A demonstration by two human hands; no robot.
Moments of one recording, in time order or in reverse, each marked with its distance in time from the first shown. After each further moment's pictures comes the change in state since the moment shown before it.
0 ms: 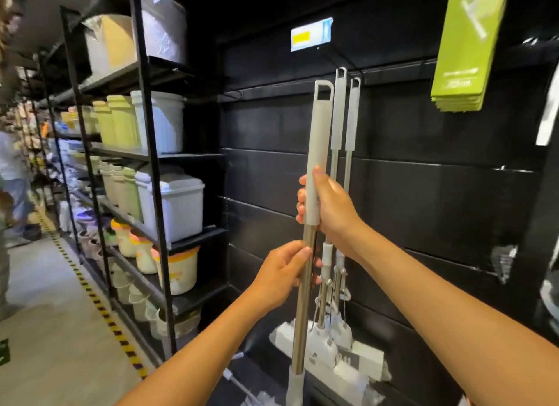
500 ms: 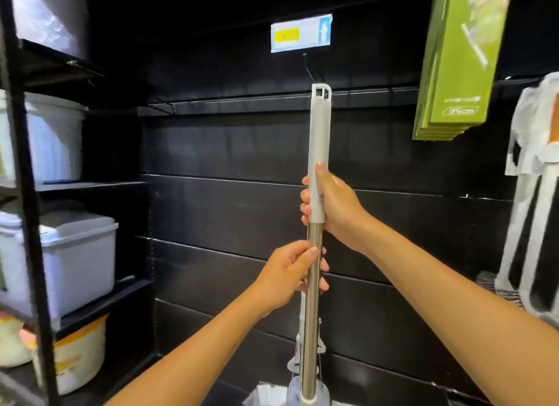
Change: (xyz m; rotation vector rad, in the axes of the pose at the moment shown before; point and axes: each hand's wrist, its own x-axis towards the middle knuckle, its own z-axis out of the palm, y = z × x) left_hand 0.185 -0.021 -0.045 -0.084 -0.354 0.090; right_hand 0.155 0.011 -0.026 -0.203 0.267 -0.029
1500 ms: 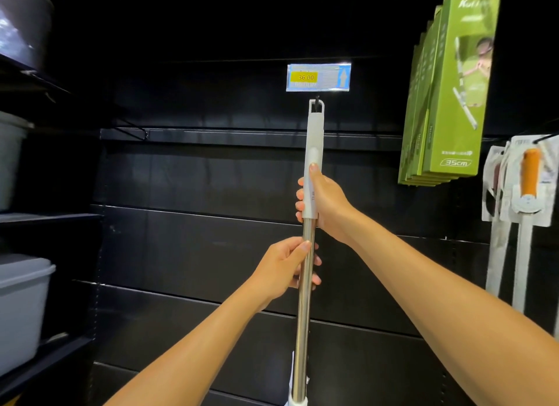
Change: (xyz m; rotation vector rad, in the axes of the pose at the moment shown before) left_hand 0.097 0.012 -0.062 -0.053 -0.088 0.109; right_hand 0.108 -0.027 0.021 -0.074 0.255 0.005
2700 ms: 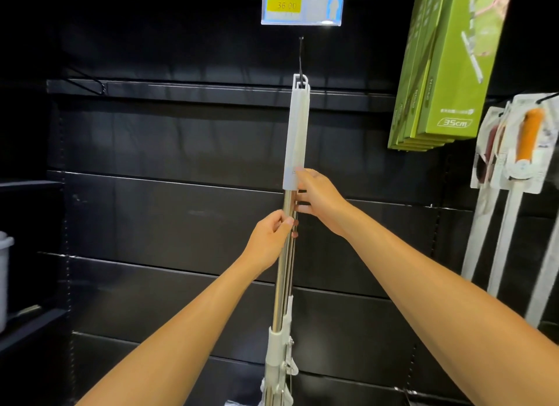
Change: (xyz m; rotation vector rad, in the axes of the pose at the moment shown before) left_hand 0.055 -0.062 0.014 0.195 0.170 -0.023; right_hand 0.039 0.070 -0.045 -0.298 0.011 0.055
